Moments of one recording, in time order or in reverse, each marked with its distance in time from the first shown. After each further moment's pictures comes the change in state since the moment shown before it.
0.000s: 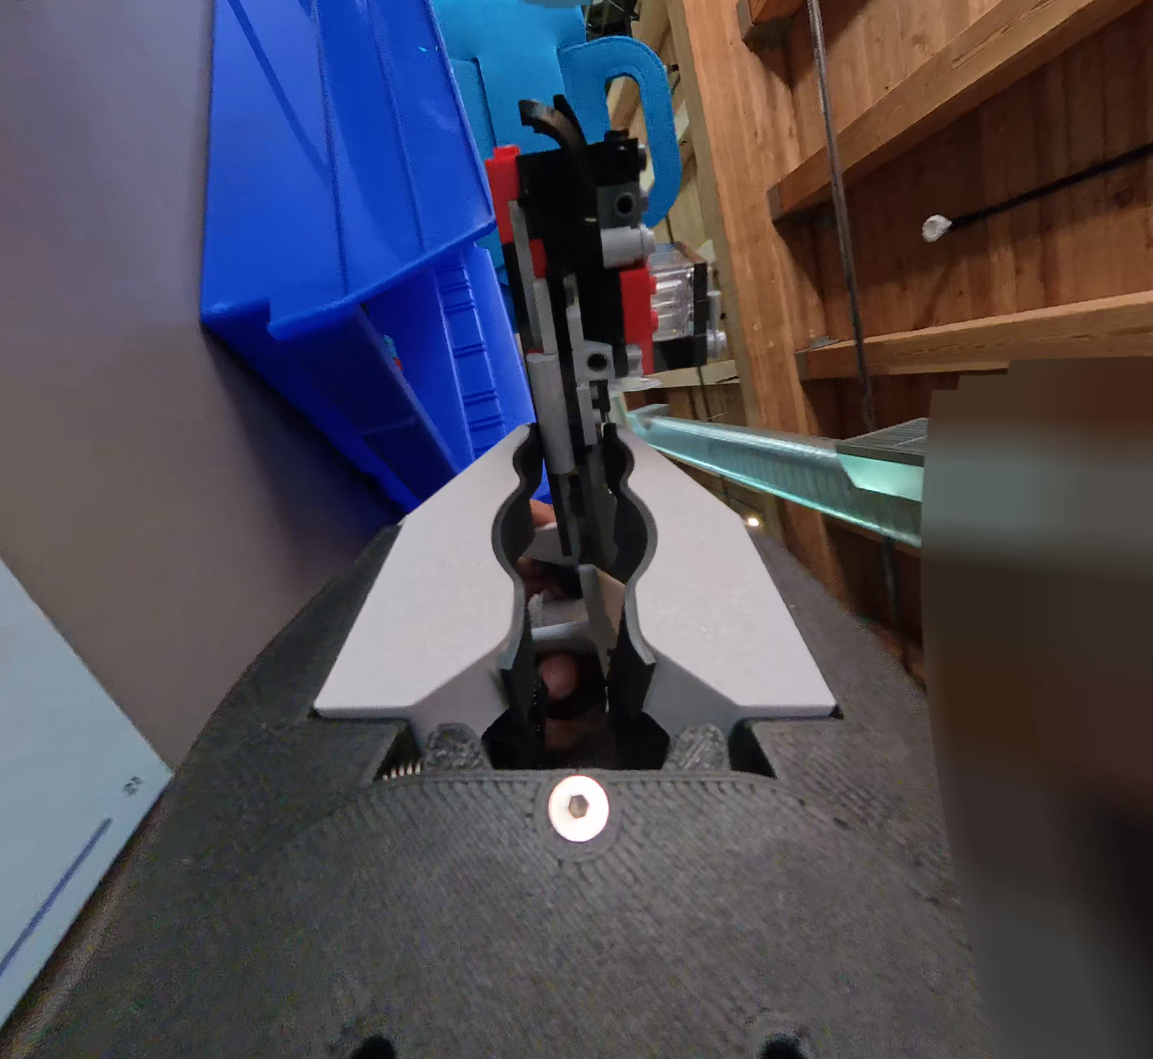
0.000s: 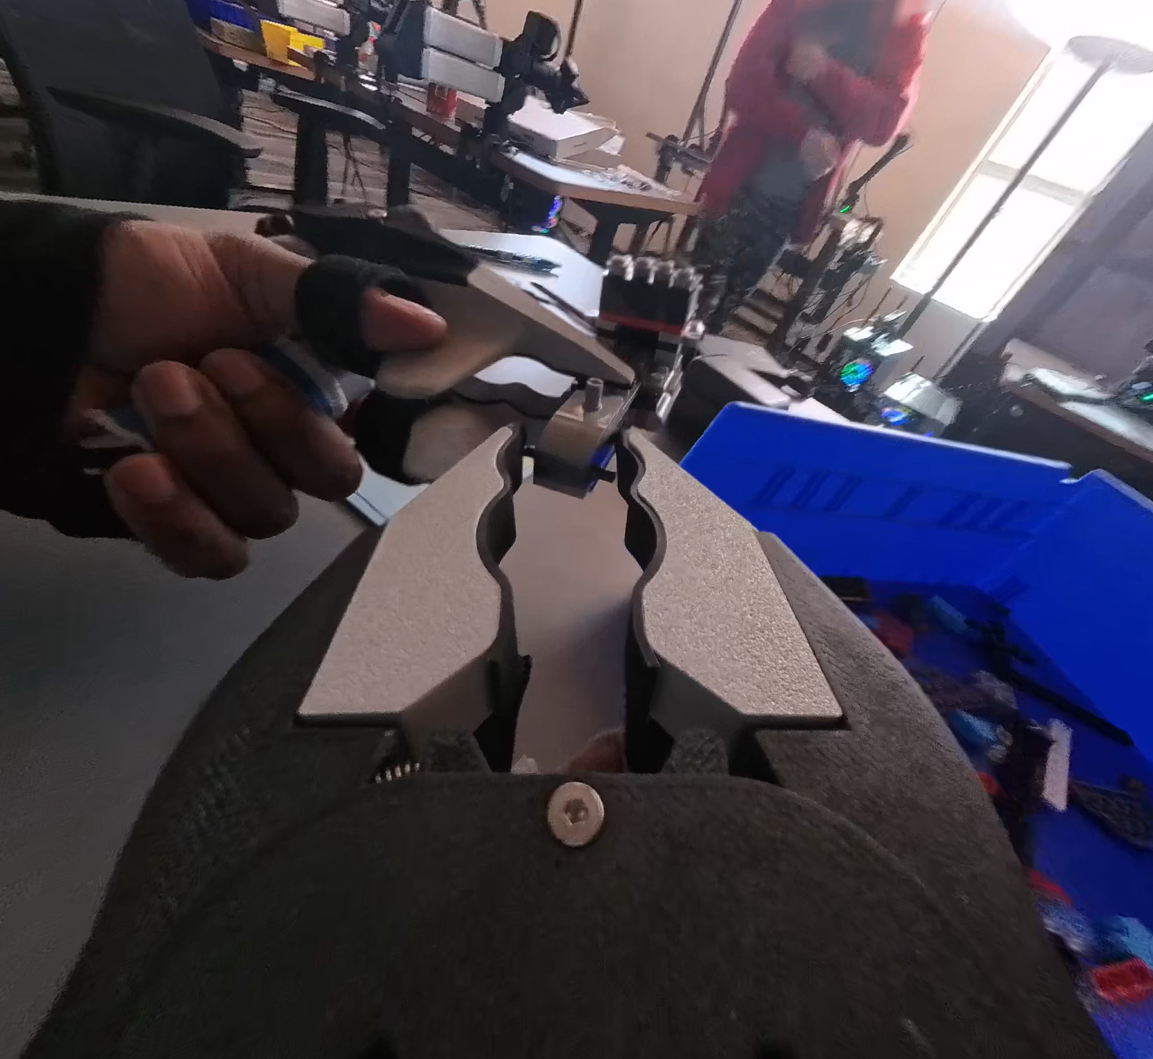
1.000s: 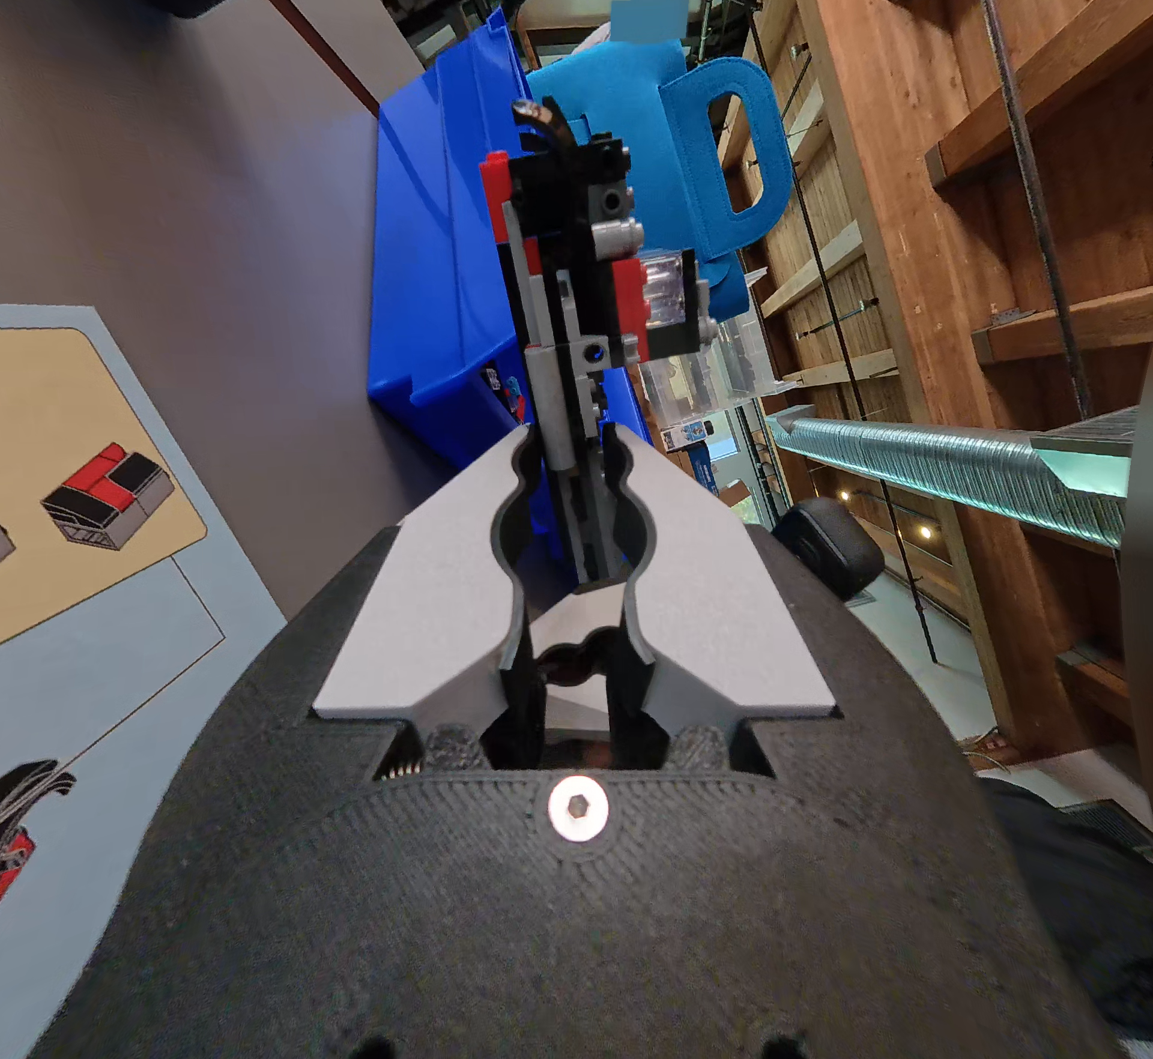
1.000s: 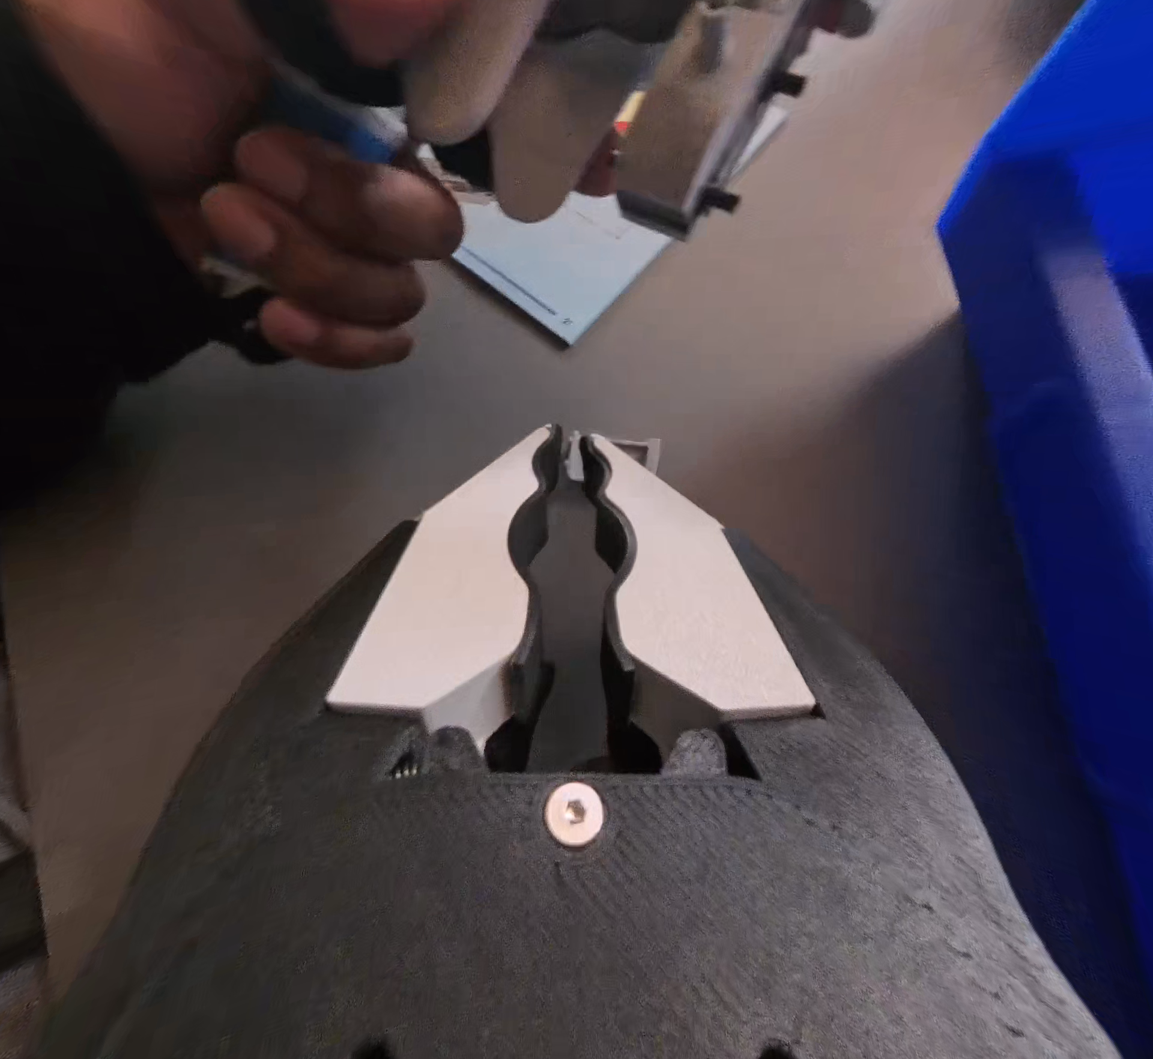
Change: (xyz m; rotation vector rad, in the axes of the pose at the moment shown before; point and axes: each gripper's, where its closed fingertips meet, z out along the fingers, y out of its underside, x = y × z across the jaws) left arm -0.020 -0.022 -0.017 0.024 -0.211 0.179; right arm -0.061 0.075 -0.010 -0.567 -0.384 0.423
